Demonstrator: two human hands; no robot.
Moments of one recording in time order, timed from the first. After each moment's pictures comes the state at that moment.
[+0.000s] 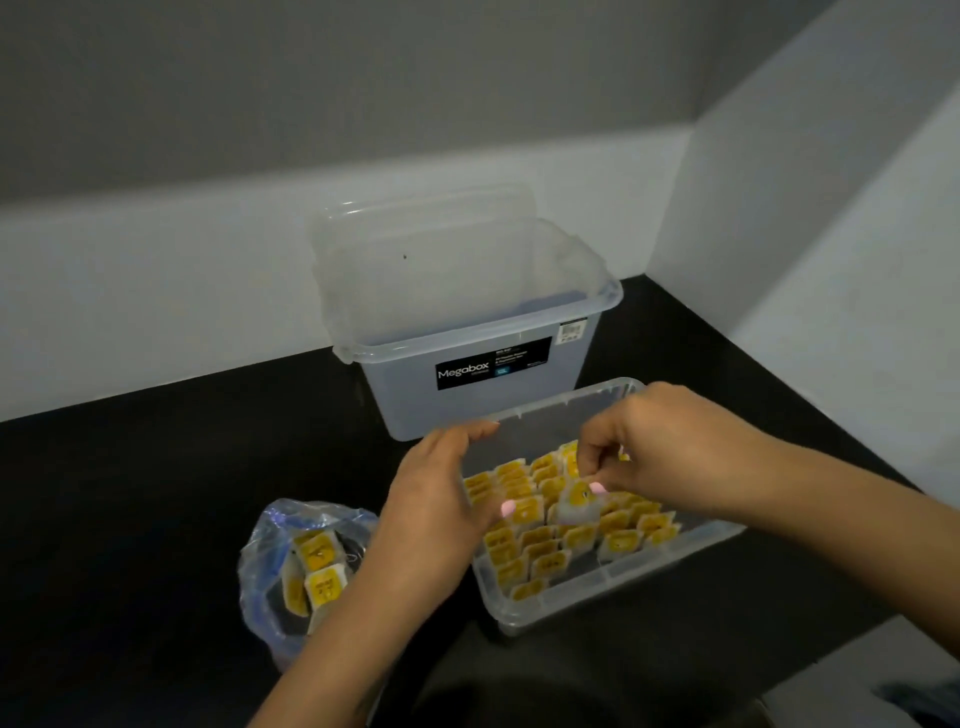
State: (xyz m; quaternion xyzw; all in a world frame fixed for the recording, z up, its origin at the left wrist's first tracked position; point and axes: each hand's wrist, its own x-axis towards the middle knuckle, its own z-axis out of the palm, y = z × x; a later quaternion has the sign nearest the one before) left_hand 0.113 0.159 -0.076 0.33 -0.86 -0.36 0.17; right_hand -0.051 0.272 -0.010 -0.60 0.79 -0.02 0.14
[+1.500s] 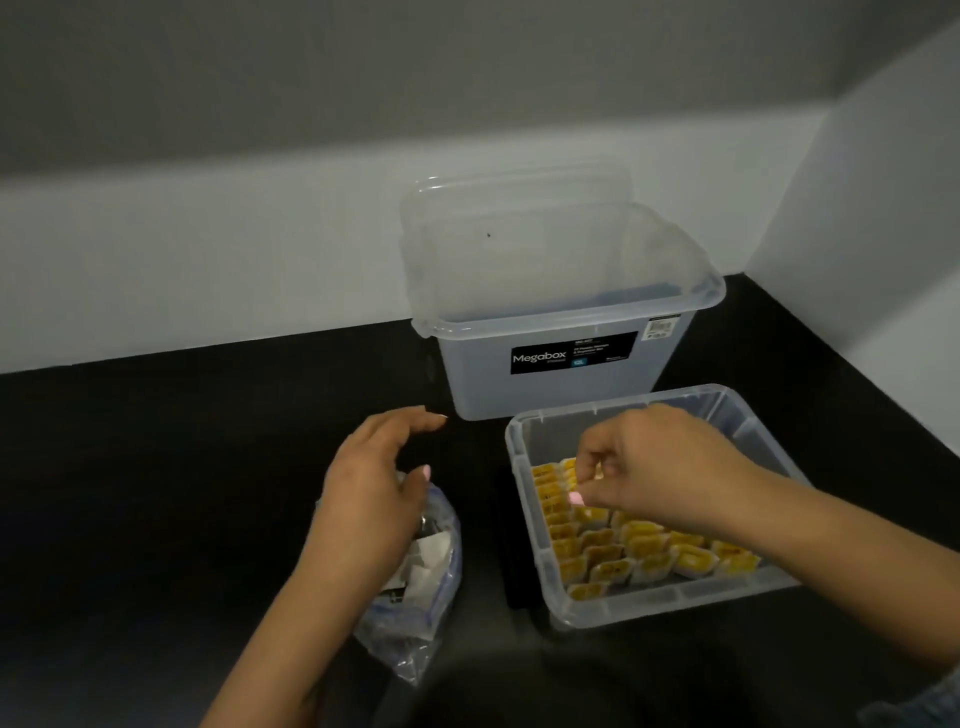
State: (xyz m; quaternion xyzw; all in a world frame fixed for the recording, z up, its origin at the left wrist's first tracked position) left_hand 0.168 0.122 -0.082 0.42 -0.83 -0.28 0.24; right_hand -0.040 0.229 -0.044 -0.62 0.77 -0.04 0.16
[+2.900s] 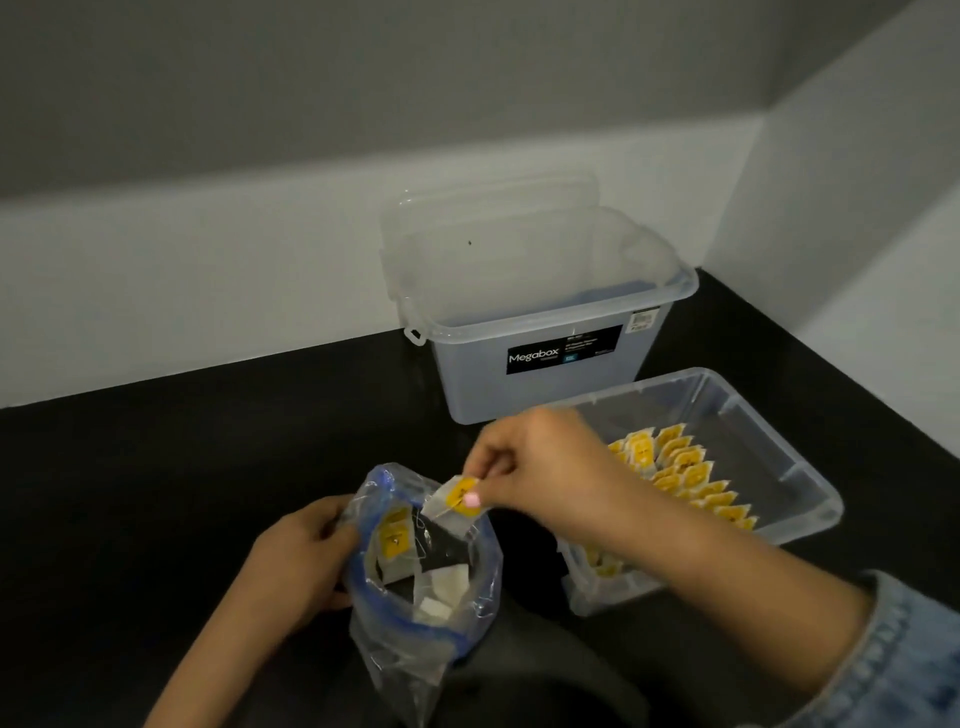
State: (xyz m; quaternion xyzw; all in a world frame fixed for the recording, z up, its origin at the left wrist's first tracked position) left_hand 0.244 0.083 -0.092 0.53 -0.69 -0.49 0.02; right_hand 0.057 0.195 -0.038 -0.57 0.74 -0.25 0.26
